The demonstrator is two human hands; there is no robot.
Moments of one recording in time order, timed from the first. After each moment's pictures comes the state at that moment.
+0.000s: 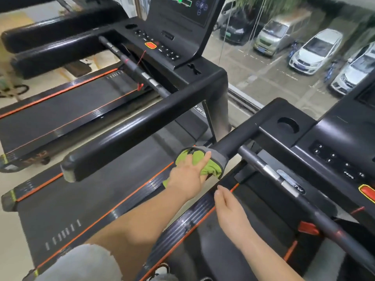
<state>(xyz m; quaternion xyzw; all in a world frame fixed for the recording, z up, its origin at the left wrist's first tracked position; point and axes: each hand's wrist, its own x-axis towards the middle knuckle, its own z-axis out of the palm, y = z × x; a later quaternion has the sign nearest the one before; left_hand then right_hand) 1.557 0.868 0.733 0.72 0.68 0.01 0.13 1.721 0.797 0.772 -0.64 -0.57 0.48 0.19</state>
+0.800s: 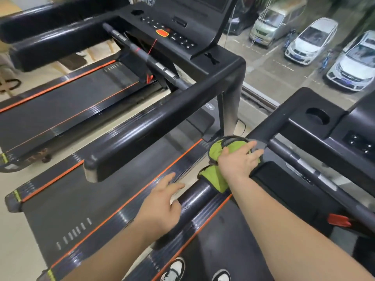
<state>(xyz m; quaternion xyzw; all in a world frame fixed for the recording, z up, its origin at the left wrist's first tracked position) 1.402 0.744 0.745 0.61 0.68 0.21 0.36 1.591 0.905 0.741 -0.84 -0.44 0.26 0.19</state>
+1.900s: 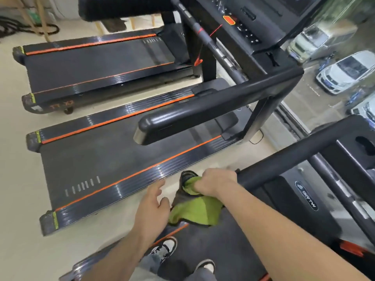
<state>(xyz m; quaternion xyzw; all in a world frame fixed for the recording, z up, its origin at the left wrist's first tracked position) 1.335 0.629 0.686 0.26 0.77 0.40 0.42 1.445 0.795 0.774 -0.53 -0.76 0.17 -0.34</state>
